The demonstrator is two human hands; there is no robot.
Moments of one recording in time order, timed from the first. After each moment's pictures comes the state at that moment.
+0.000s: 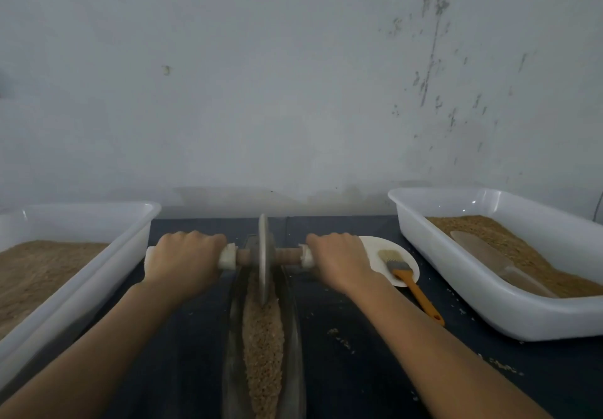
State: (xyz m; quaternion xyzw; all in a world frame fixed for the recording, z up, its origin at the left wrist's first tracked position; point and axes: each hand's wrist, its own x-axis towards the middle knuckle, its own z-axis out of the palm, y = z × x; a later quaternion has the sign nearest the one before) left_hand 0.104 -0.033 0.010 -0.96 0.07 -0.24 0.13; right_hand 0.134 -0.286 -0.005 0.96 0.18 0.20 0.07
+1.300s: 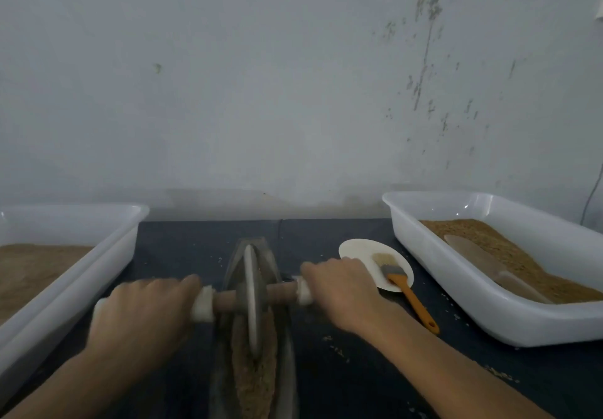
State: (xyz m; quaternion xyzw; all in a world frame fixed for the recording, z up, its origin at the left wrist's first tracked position) left_hand 0.058 -0.001 -0.035 -0.94 0.14 -0.28 0.12; right_hand 0.083 -0.292 -0.007 0.95 0.23 0.18 0.07
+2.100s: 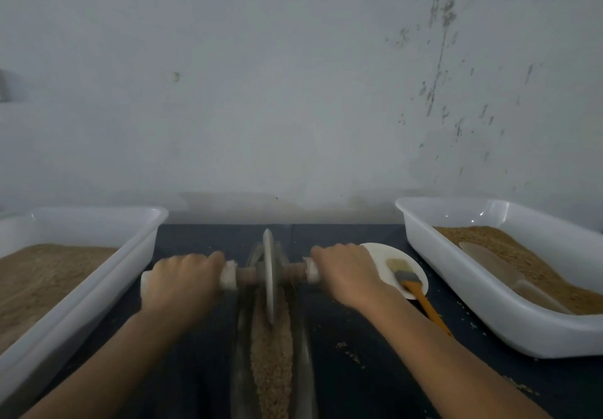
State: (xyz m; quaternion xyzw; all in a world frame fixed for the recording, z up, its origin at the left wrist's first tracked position) left_hand 0.075 -0.029 0.001 -0.96 0.05 -0.24 0.09; right_hand 0.114 -0.281 0.002 0.96 0.20 0.16 0.09
